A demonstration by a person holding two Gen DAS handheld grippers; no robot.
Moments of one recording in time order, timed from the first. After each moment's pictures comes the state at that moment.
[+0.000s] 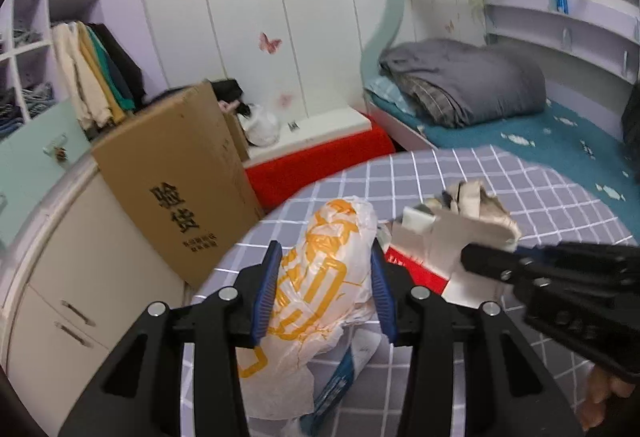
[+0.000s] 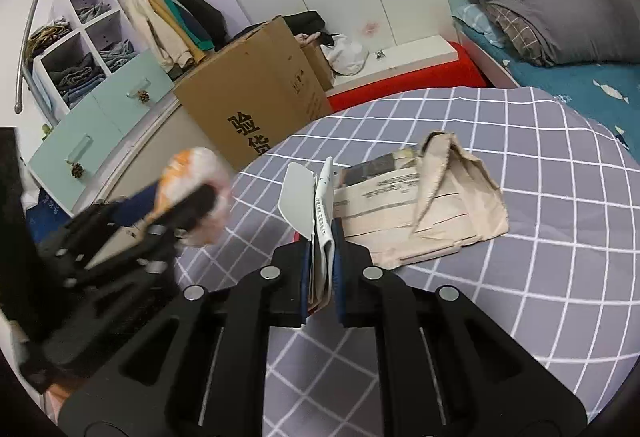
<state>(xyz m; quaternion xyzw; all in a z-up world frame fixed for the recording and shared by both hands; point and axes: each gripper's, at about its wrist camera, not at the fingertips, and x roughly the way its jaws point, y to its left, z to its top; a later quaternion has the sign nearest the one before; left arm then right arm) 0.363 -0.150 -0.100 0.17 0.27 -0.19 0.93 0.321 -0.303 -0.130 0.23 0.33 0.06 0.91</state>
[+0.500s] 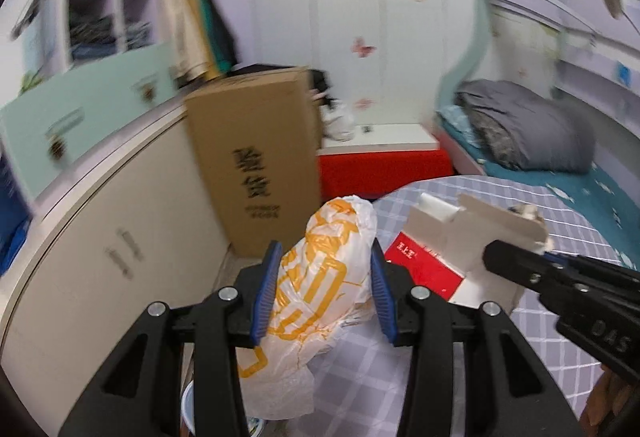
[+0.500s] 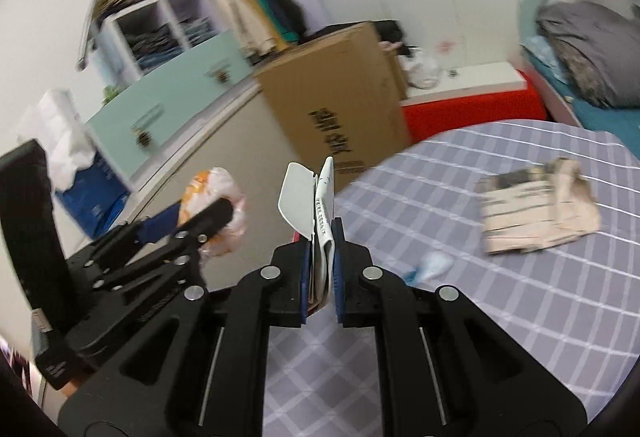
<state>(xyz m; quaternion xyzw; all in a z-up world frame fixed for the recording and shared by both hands) 0.322 0.010 -0.060 0.06 0.28 -0.07 0.95 0.293 -0.162 -0.063 0.17 0.31 0.16 0.92</state>
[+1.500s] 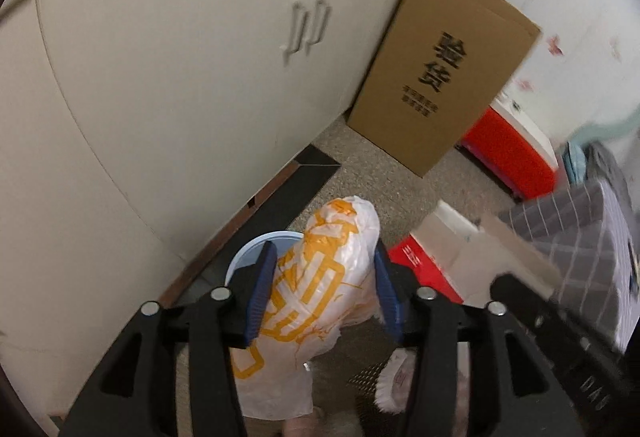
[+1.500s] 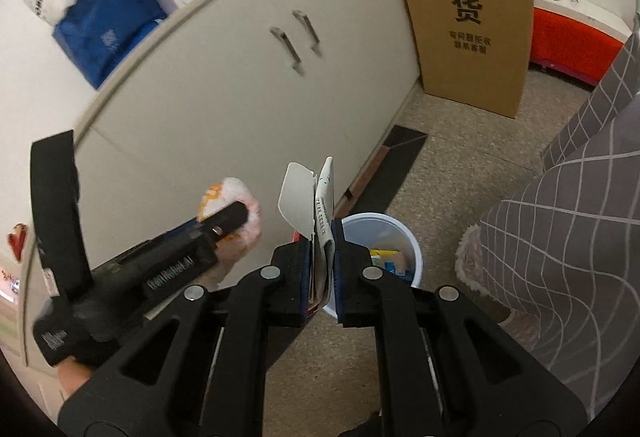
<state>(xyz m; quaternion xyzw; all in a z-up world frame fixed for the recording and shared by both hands) 0.314 0.348 -0.264 -0.21 0.45 0.11 0.86 0.333 0.152 -0.225 0.08 0.47 0.27 0.84</state>
